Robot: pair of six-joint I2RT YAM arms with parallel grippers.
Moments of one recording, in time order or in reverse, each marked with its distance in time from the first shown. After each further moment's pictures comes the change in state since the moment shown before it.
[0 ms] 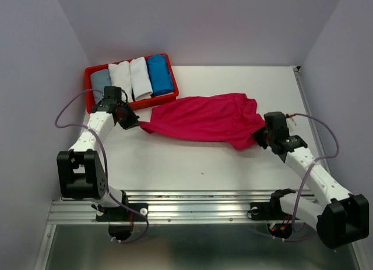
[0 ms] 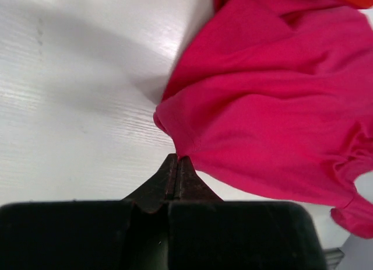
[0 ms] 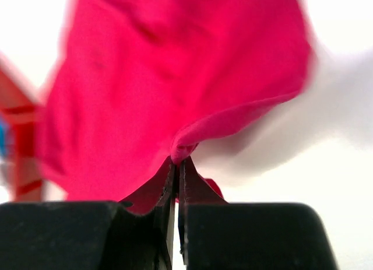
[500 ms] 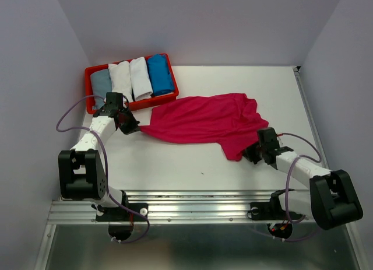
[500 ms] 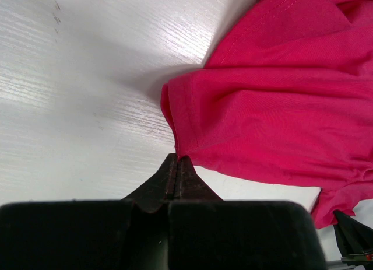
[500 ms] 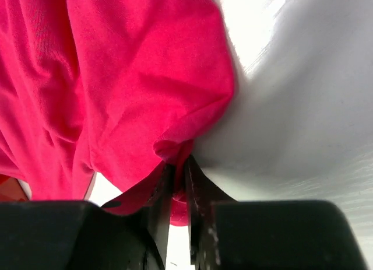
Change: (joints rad) left arm 0.000 -0.003 -0.077 0.061 -0.024 -0.008; right arm -0.007 0.175 -0.231 0.280 -0.190 0.126
